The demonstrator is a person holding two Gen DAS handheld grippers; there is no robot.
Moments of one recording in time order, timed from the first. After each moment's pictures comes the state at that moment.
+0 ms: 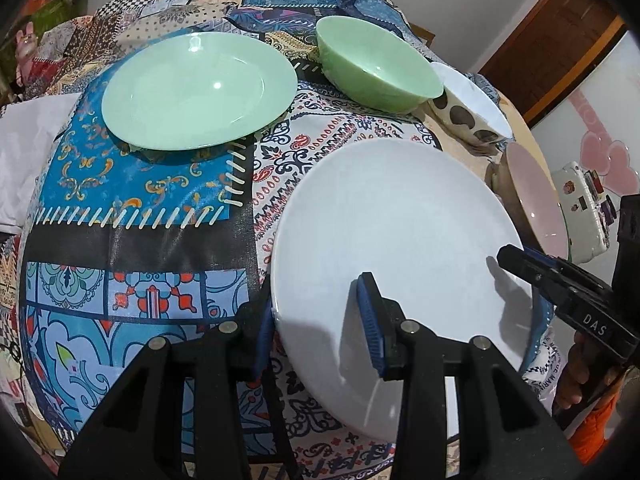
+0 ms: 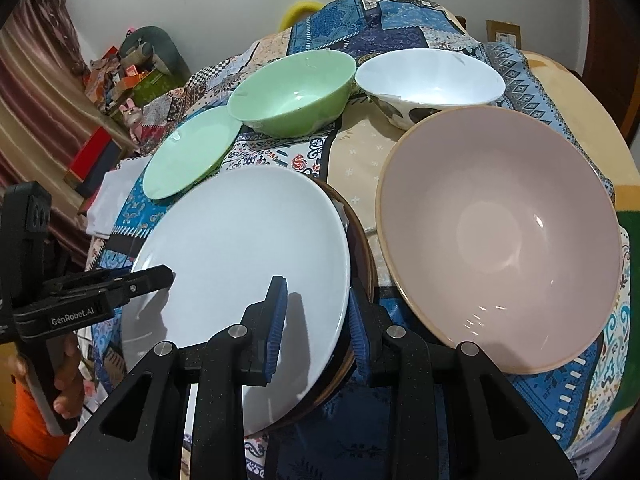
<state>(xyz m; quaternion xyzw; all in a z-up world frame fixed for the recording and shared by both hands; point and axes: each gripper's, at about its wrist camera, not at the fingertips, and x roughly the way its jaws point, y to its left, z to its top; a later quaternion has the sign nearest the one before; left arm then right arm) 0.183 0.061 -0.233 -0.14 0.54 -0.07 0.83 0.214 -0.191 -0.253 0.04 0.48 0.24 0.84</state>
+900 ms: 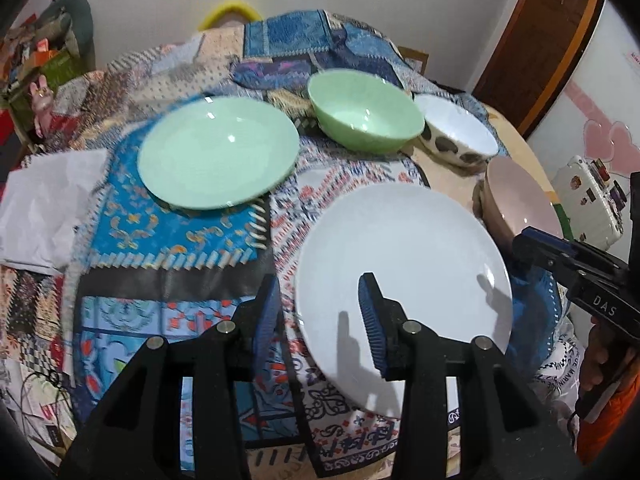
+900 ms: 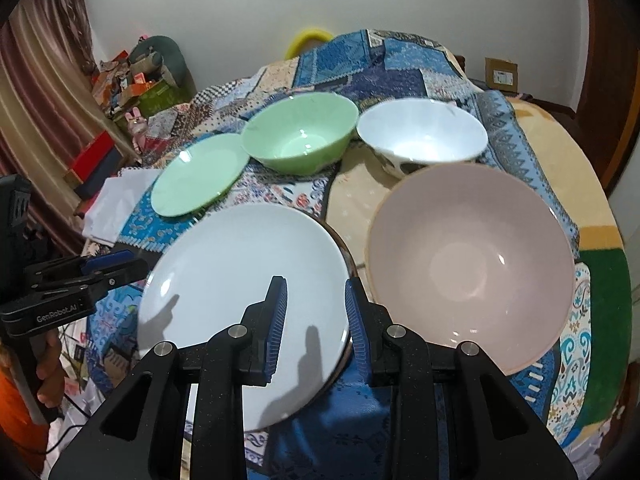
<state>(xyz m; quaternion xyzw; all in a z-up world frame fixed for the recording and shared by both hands) 0.161 0.061 -0.181 -0.07 0.47 -0.04 0.88 0.202 -0.193 -0.220 0.01 0.42 0.23 0.87</state>
